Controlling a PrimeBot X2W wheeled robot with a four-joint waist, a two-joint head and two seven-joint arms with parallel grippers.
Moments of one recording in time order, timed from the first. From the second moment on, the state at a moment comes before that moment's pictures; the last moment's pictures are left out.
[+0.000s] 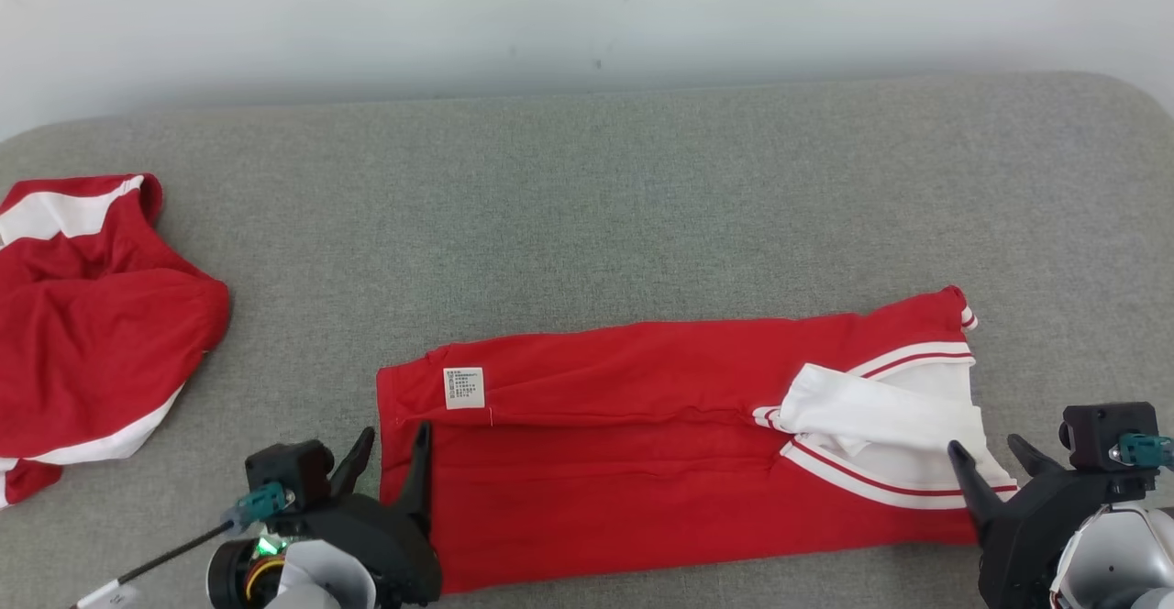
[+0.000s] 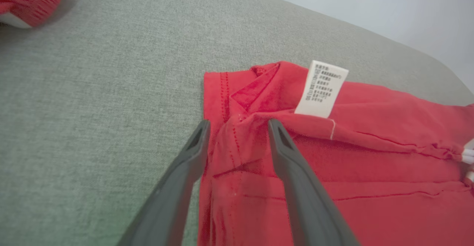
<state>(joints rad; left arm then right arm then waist) -0.38 0.29 -0.60 0.48 -0.87 0.14 -0.13 -0.04 -0.22 -0.07 -0.05 0.22 0.13 0.57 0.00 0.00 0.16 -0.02</state>
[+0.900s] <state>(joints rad) 0.04 0.10 -0.07 0.06 -0.31 -0.04 -0.26 -0.11 -0.18 -0.19 0.13 0.25 0.13 0.47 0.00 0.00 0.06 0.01</state>
